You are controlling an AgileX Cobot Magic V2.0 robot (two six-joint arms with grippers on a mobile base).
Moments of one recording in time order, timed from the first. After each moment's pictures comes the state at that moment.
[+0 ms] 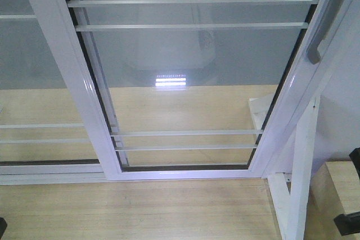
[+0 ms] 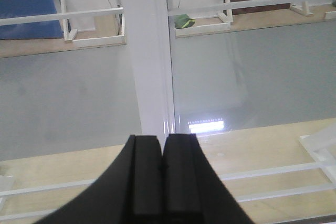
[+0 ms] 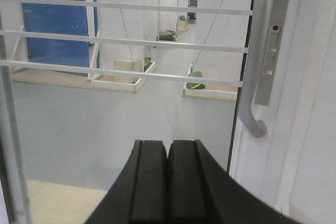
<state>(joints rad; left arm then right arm) -0.08 -0.01 0.03 0.02 0.26 0.03 0.18 -0.01 0.03 -0.02 0.05 -0.02</state>
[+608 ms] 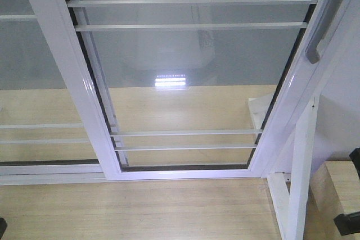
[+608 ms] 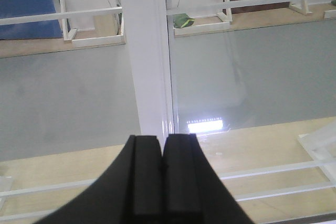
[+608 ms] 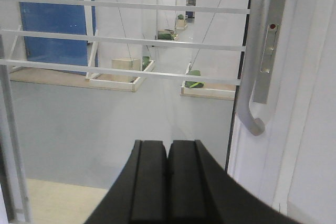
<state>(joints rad) -0.08 -0.01 0.03 0.02 0.26 0.03 0.18 -0.01 0.03 -0.02 0.05 -0.02</state>
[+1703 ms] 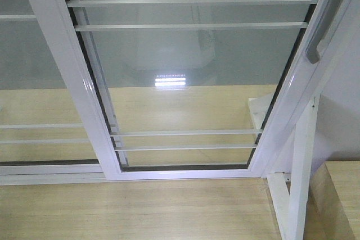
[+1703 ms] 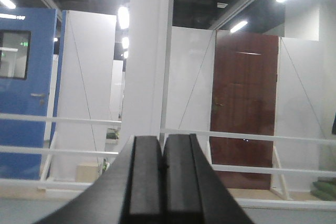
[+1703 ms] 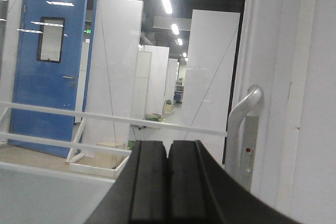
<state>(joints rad) -0.08 0.00 0.01 -0.09 -0.32 -0.08 0.18 0.06 -0.15 0.02 -0.14 -0.15</state>
